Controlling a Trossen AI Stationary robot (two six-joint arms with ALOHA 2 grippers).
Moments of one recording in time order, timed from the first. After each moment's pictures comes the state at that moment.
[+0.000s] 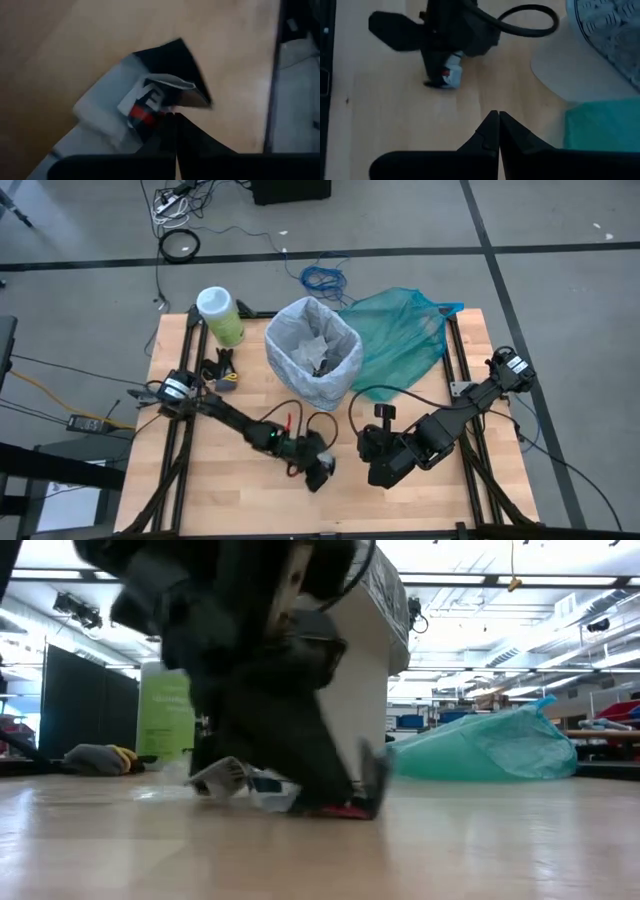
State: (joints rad) left arm -0.39 1.98 1.06 0.20 0.03 -1.01; right arm 0.61 1.70 1.62 -1.11 0.52 0.60
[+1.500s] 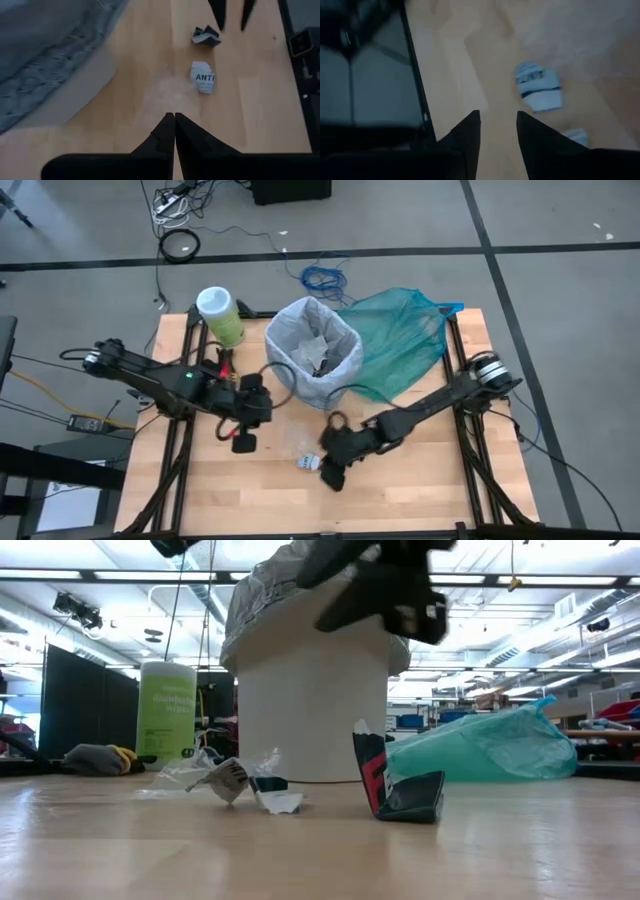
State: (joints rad) left arm -0.36 1.28 1.29 -0.99 -0.19 -0.27; right arm 0.41 1.87 1.40 -0.33 0.05 0.90
